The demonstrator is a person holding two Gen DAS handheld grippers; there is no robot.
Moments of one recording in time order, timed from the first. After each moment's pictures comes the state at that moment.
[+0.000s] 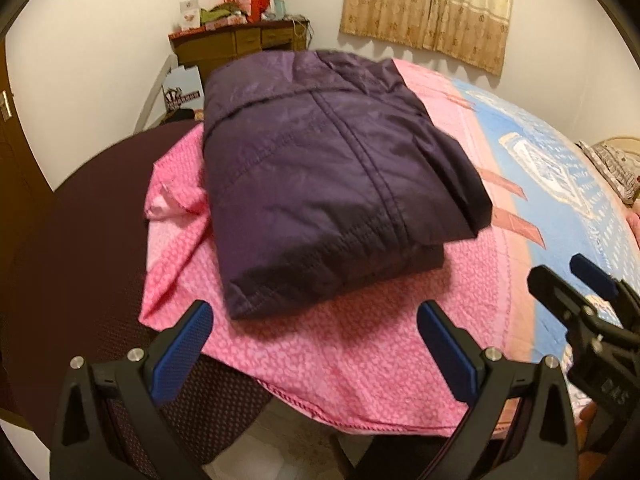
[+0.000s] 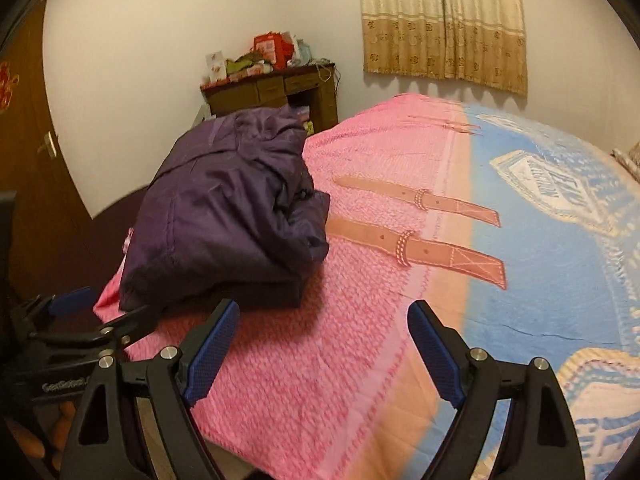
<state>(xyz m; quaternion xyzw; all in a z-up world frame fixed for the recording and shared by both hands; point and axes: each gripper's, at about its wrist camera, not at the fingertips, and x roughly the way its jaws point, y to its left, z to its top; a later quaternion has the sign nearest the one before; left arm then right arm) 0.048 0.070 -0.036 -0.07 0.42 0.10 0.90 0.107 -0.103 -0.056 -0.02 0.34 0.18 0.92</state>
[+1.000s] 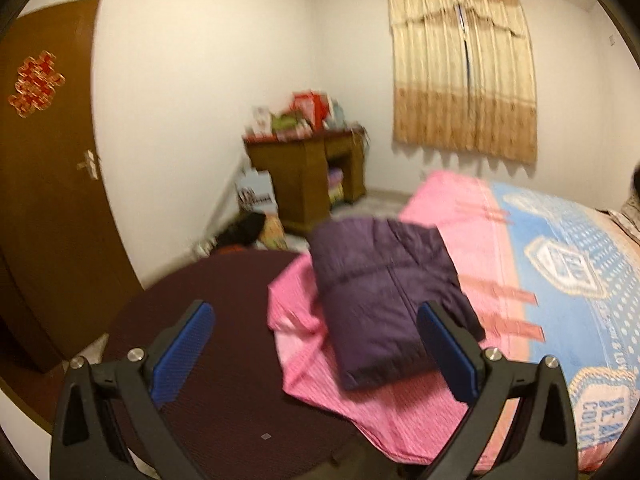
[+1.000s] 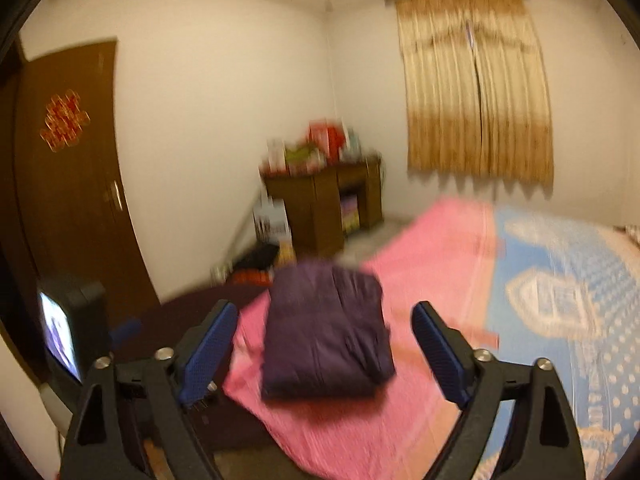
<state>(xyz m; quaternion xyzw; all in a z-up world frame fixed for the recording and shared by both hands) -0.061 0.085 0.117 -0.03 0.22 0.23 0.95 -0.032 -0.083 0.161 0.00 0.15 0.26 0.95</state>
